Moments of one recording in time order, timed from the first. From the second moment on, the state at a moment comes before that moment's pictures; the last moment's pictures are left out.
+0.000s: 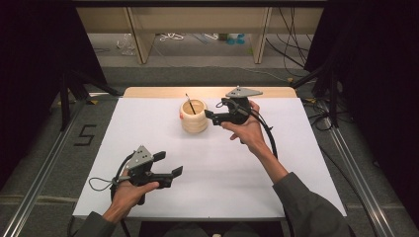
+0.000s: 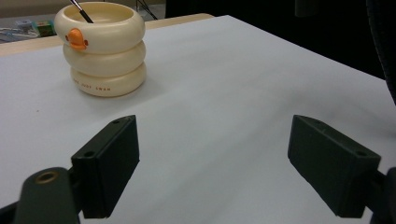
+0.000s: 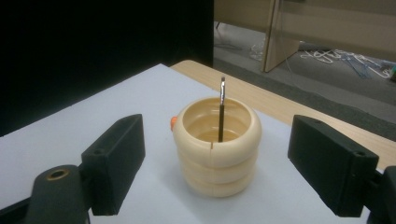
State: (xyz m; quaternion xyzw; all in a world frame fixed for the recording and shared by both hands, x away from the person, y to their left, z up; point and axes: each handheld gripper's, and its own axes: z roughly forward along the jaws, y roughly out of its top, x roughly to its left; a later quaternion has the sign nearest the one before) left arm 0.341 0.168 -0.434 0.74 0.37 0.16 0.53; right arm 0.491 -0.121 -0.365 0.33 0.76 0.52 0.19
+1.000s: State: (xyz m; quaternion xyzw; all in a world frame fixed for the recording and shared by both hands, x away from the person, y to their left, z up) left arm 0.340 0.164 -0.435 0.72 0.39 0.15 0.55; right arm 0.448 -0.142 -0.381 0.33 0.76 0.53 0.17
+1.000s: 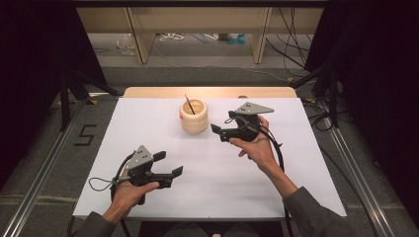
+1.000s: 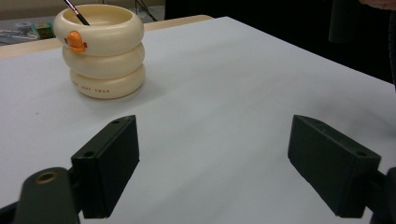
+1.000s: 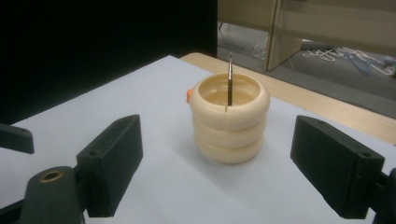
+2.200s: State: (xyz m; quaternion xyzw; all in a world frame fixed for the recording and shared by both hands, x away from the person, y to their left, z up) left arm 0.341 0.168 -0.433 0.74 0.36 0.17 0.54; right arm 0.400 -0.166 -0.401 0.33 0.76 0.54 0.16
